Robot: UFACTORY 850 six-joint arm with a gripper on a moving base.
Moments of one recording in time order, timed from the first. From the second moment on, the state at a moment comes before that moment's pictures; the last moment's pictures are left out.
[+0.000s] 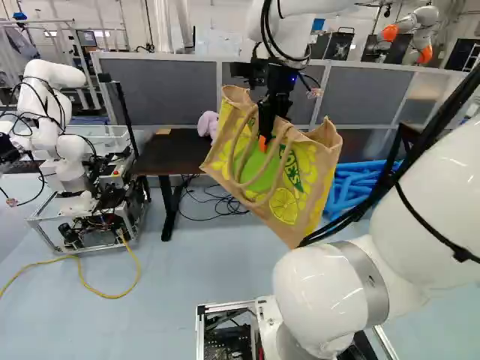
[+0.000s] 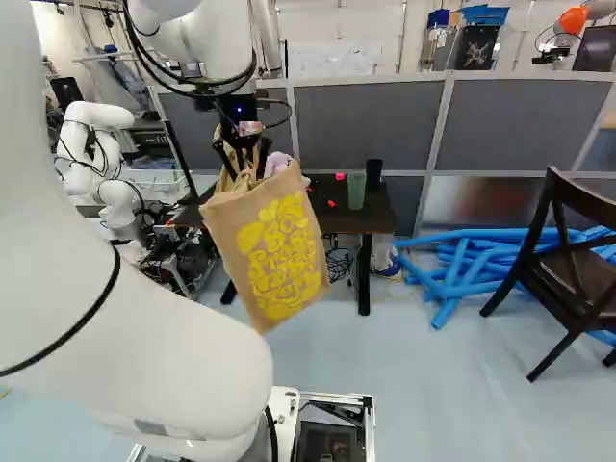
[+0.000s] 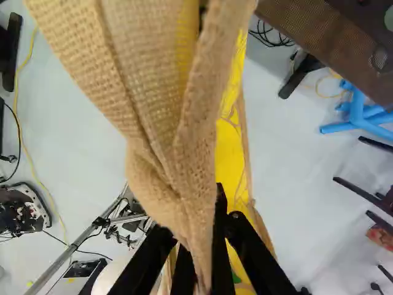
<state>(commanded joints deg) 2.2 11.1 -58.3 5.0 -68.3 -27.7</state>
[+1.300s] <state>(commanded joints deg) 2.2 11.1 -58.3 5.0 -68.3 -27.7</state>
